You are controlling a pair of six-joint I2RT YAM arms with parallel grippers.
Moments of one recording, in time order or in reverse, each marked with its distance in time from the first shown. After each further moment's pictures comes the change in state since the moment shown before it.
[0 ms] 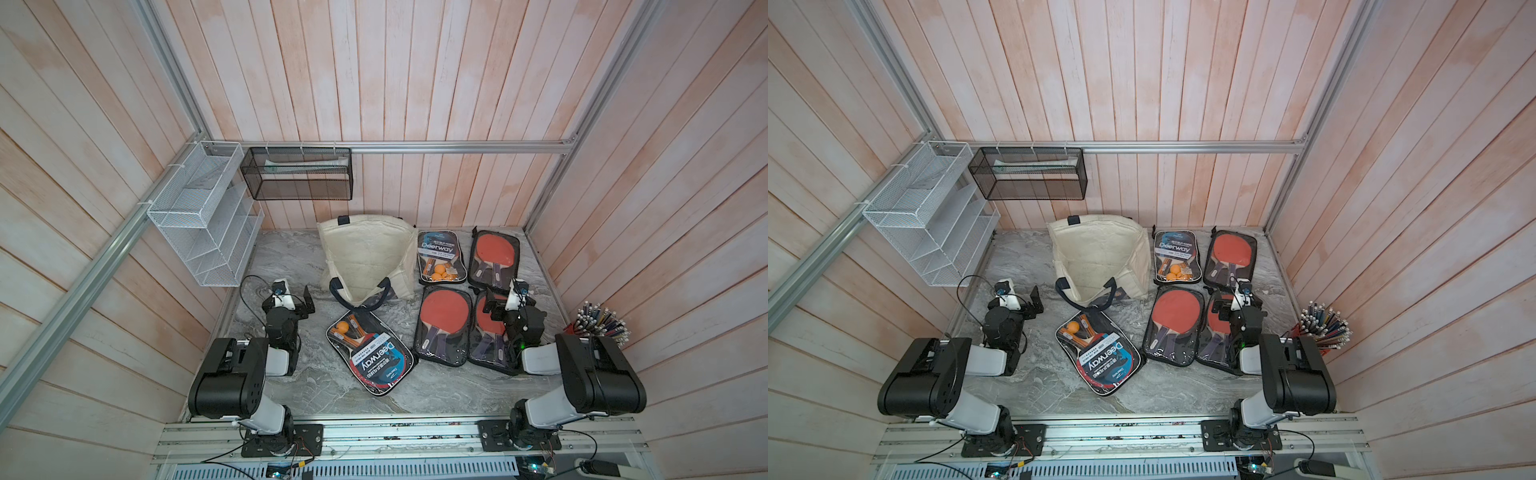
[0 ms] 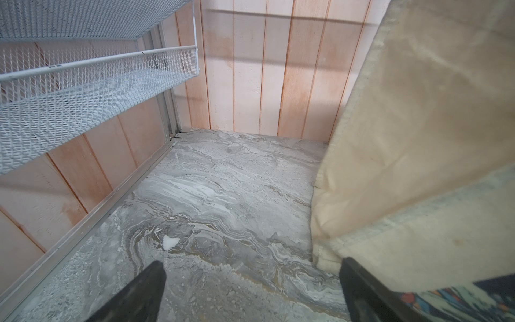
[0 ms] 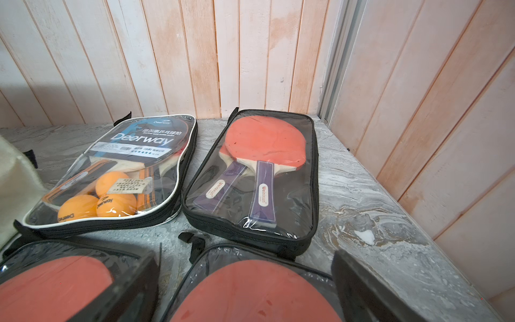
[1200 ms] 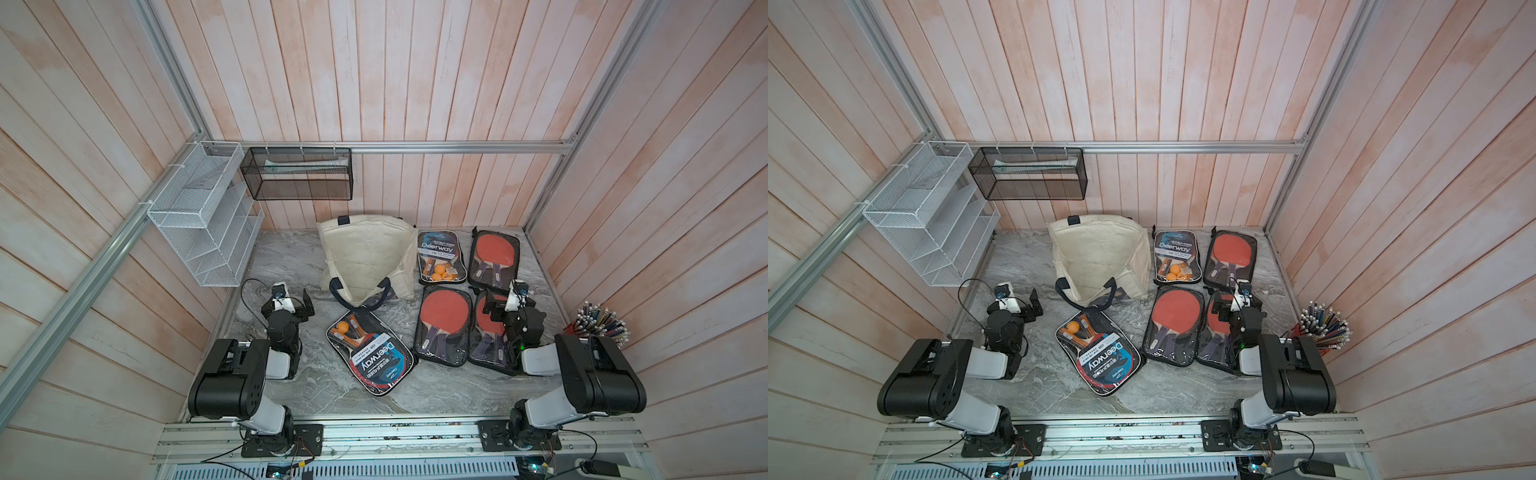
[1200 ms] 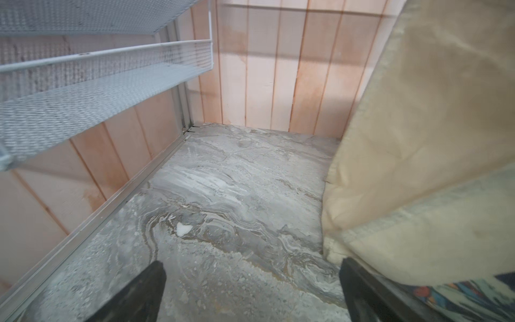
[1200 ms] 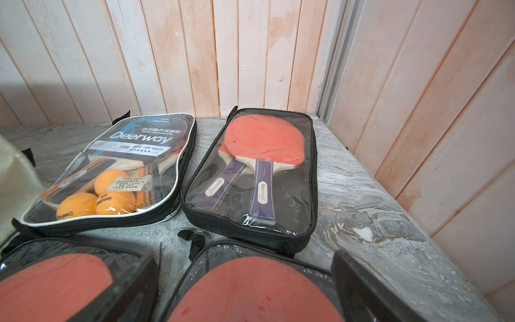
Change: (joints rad) left arm -0.020 -0.001 -0.021 0.011 -0.061 -0.003; right arm 0.006 0.000 -0.007 0.007 0.015 0.000
